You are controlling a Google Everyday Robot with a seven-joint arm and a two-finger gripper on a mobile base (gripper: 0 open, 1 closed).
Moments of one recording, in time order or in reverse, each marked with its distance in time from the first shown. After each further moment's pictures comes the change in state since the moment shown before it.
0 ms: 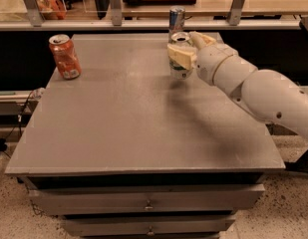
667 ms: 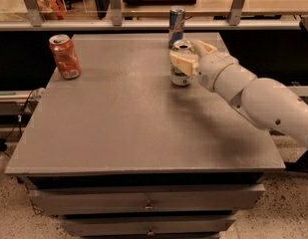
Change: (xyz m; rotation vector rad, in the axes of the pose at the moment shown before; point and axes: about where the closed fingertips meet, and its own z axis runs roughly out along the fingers) arm 0.025 -0.002 -0.003 0.008 0.018 0.038
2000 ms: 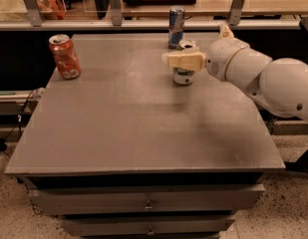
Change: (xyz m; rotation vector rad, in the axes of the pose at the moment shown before) arm -0.039 -0.001 -0.014 -0.060 0.024 -0.004
